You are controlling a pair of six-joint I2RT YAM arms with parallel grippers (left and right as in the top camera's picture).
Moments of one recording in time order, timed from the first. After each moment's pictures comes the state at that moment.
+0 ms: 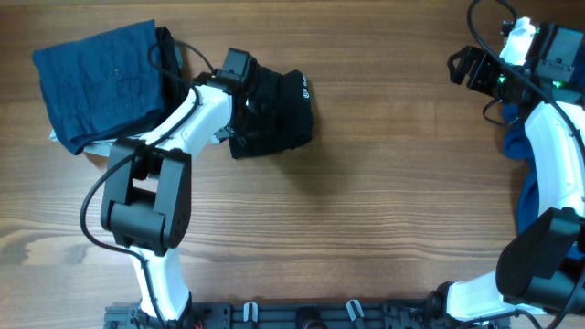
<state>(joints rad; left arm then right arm) -0.30 2.05 1.42 -0.76 0.02 -0.46 -0.27 1.69 1.36 -0.53 -0.31 0.10</state>
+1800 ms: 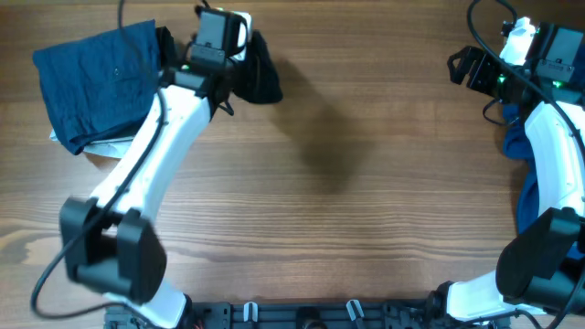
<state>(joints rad) -0.30 1.75 1.53 -0.61 -0.06 -0.10 -0.27 1.69 1.36 -0.53 -0.31 0.10</state>
